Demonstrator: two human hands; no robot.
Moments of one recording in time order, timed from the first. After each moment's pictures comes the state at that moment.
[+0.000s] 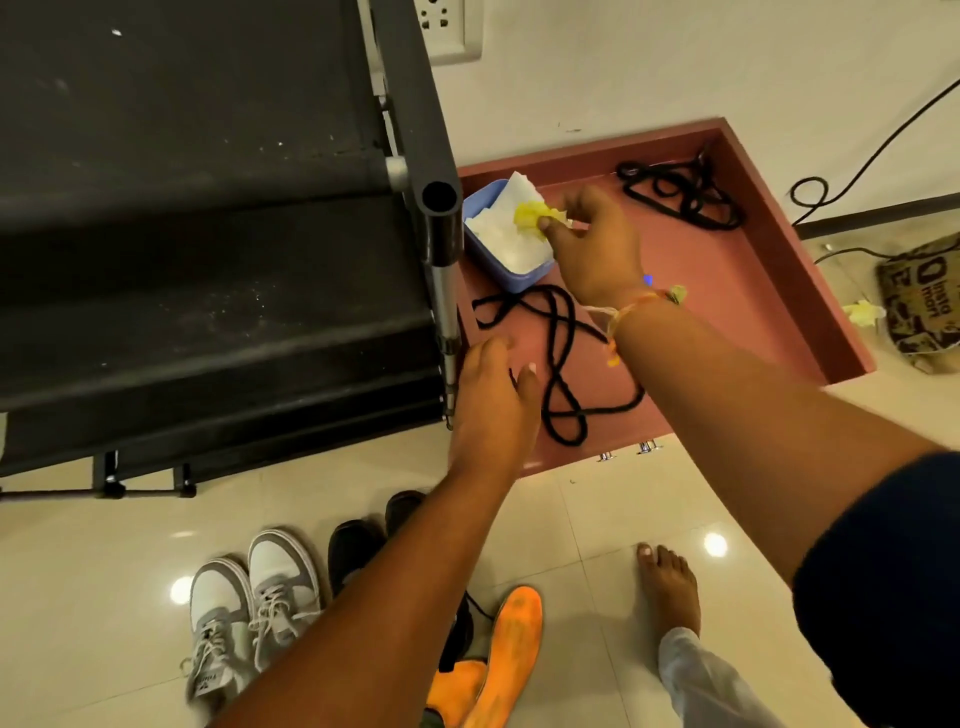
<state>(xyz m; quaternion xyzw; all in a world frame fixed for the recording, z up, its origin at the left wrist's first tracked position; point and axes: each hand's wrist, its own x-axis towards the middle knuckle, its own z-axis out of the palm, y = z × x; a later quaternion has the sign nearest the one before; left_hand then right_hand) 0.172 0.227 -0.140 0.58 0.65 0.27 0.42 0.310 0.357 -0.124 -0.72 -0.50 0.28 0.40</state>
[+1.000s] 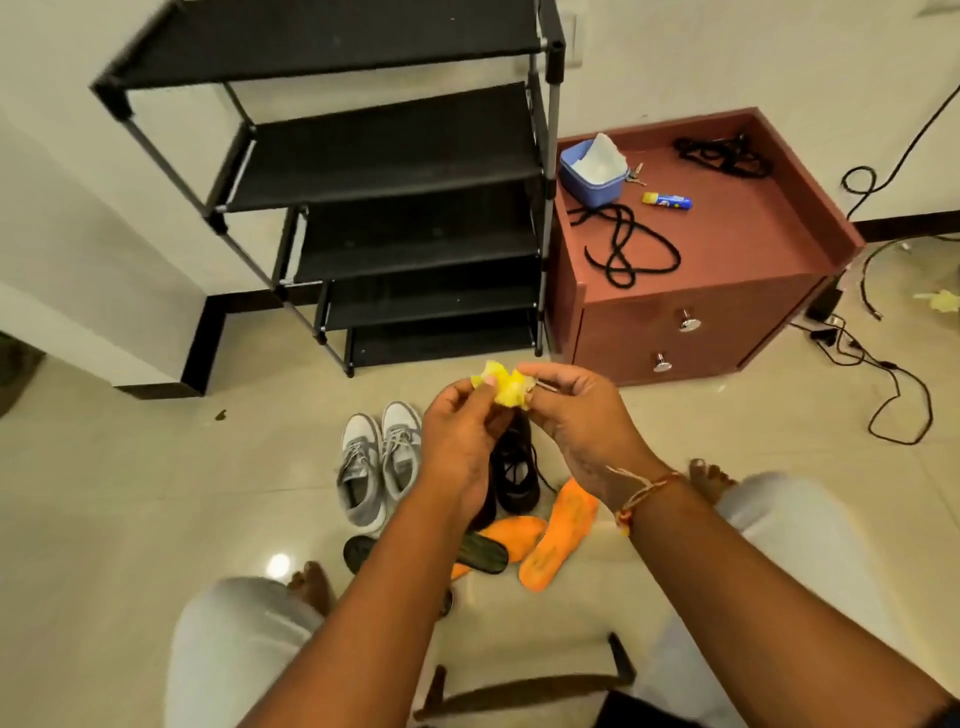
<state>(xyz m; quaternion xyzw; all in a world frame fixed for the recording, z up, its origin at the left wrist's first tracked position) 0.060 -0.144 -0.056 0.16 0.55 0.56 0.60 0.182 -0.124 -0.060 -0.46 -0.31 0.68 0.48</state>
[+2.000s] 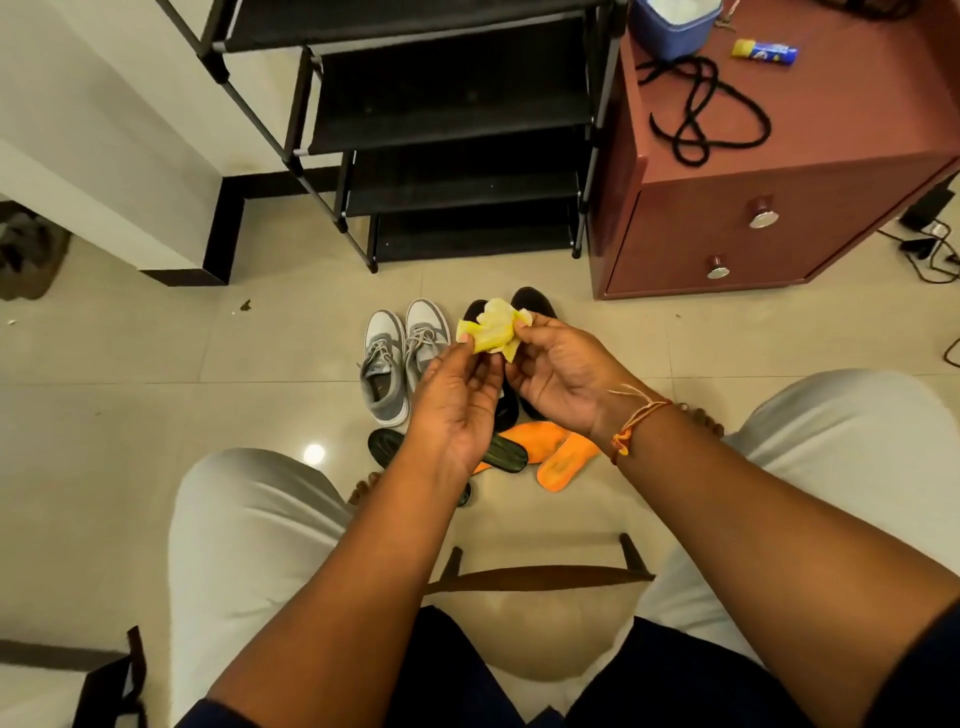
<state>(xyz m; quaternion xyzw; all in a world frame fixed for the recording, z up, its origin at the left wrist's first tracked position) 0.027 -0.194 -0.116 -0.09 0.48 0.62 0.61 0.137 -0.152 -0.111 -0.44 -0.08 0.82 0.35</state>
